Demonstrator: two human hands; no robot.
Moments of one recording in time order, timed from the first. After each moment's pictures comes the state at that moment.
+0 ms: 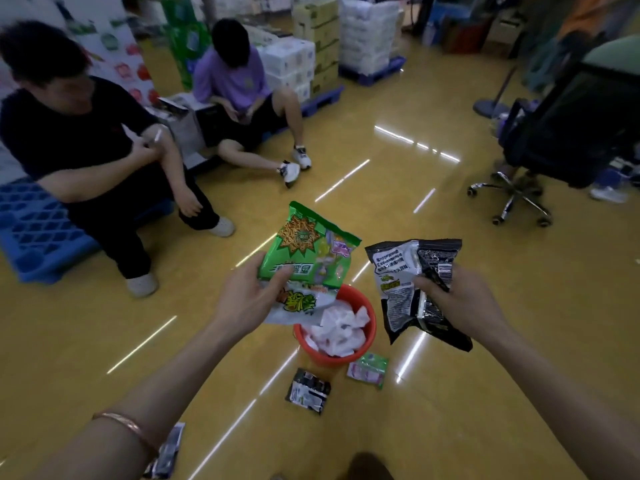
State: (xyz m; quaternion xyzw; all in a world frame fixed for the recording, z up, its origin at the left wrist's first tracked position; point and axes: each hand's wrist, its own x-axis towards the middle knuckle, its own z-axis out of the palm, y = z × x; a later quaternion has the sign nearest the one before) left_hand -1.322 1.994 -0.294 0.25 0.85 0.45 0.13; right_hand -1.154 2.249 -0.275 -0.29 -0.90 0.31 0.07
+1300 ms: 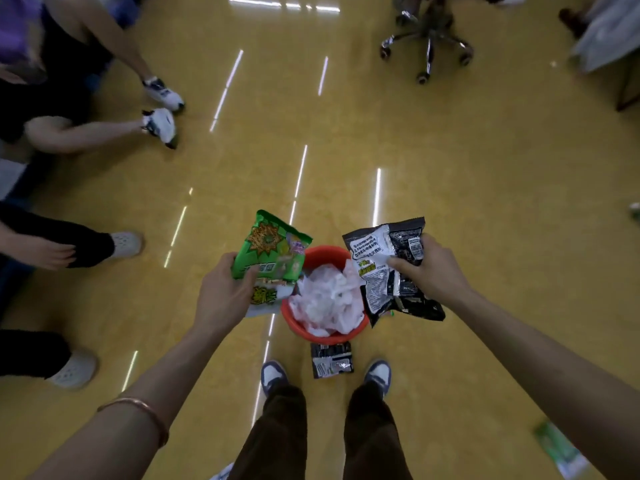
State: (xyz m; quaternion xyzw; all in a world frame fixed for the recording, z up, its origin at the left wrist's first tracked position) left_hand -1.547 2.146 -0.452 0.32 0.87 0.26 0.28; right_hand -1.290 2.310 -0.440 -0.55 -0.73 0.41 0.03
